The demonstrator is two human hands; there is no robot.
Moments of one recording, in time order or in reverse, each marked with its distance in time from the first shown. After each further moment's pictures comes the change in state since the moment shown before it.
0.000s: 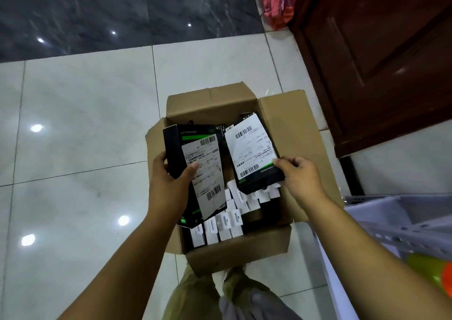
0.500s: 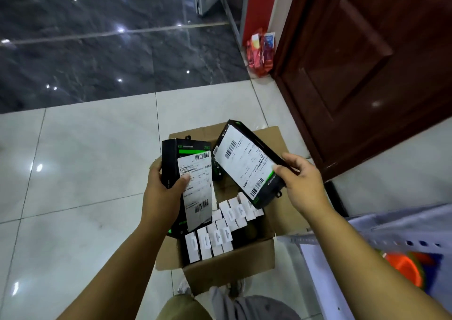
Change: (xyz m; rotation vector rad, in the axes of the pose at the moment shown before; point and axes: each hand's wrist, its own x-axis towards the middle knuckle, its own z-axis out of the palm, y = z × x) left_hand -0.070 0.069 -0.035 -0.002 0.006 0.140; right_hand -0.100 -0.086 -0.064 0.047 -0.008 -0.308
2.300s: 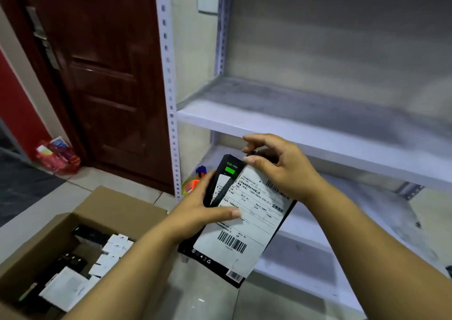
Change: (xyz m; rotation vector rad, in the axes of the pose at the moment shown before) left_hand -0.370 0.059 0.032 0.057 -1.652 0.670; right_hand -0.471 -0.050 -0.202 -0.369 0.634 -0.475
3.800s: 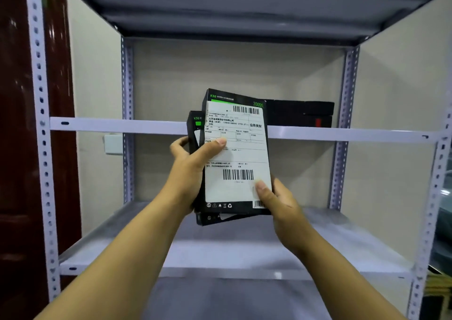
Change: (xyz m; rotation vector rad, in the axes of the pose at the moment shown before) left_hand 0.115 0.276 0.169 -0.368 0.048 0.447; right_hand -0.054 -0.070 -0.218 0.196 0.427 -0.121
